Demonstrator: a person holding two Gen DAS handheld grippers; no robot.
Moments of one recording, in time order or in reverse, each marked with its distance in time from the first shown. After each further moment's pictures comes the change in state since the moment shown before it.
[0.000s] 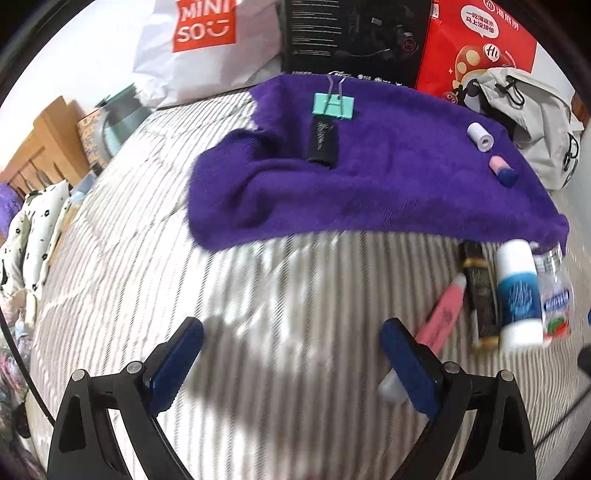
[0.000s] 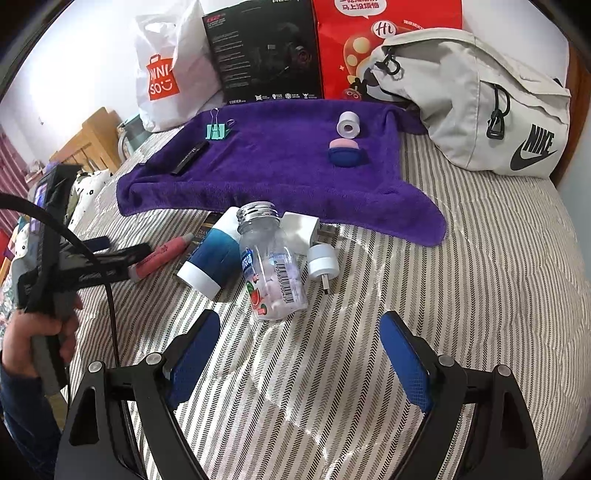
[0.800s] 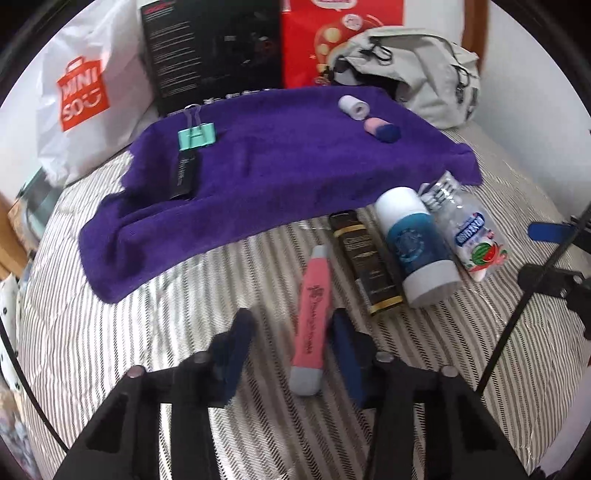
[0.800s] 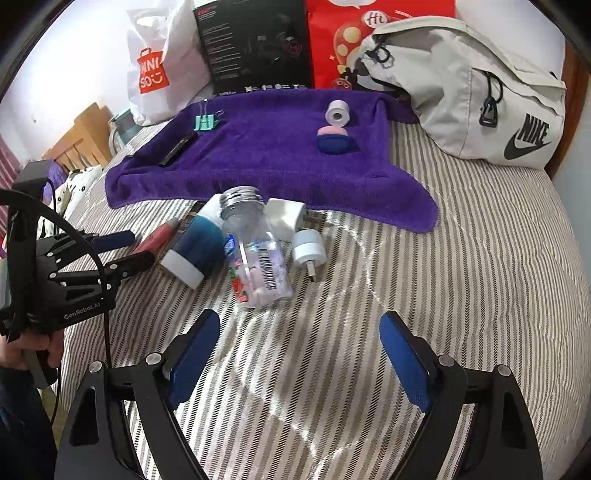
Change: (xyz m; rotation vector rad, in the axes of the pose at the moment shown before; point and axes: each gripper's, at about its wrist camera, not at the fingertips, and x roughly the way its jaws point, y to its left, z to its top) left arm -0.014 -0.061 -0.011 0.346 -0.081 -0.219; right arm 0.007 -0.010 -0.006 0.016 0.013 -0.025
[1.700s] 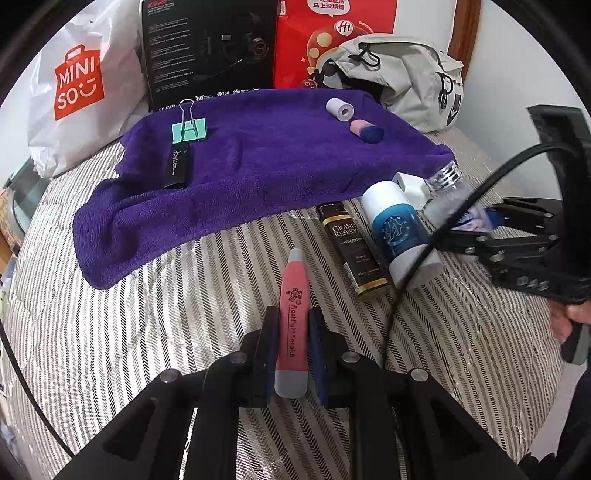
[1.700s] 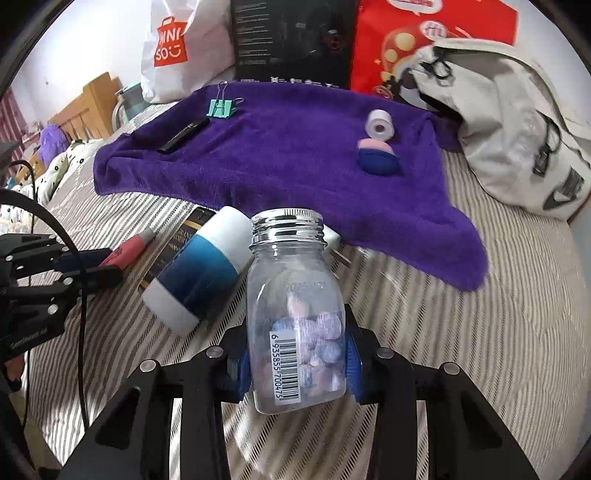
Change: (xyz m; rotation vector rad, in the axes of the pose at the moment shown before) left arm -0.009 0.008 -0.010 -0.014 -0.008 -0.082; right arm 0.042 0.025 0.022 -0.137 -0.007 -0.033
